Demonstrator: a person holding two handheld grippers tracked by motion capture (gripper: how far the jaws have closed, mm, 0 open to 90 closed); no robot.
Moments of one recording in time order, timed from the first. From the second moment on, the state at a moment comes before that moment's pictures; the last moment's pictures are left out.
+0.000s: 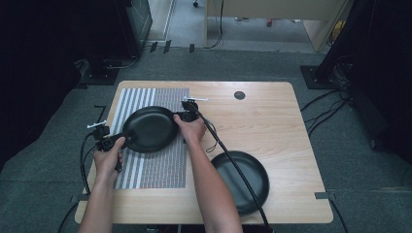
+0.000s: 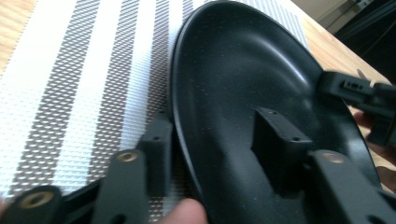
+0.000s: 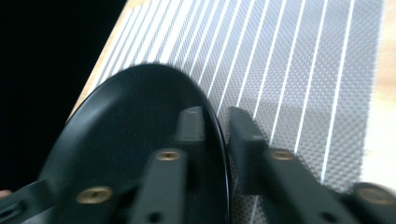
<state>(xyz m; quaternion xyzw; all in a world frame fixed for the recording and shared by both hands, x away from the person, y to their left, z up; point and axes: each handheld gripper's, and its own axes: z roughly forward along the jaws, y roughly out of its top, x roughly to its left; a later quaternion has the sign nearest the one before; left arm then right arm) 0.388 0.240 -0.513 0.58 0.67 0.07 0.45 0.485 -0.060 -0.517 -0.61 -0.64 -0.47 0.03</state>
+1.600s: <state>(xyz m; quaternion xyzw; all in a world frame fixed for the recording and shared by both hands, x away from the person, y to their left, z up) 0.261 0.246 -0.487 0.64 0.62 0.17 0.42 0.397 -0.136 -0.446 -0.51 -0.74 -0.42 -0.11</state>
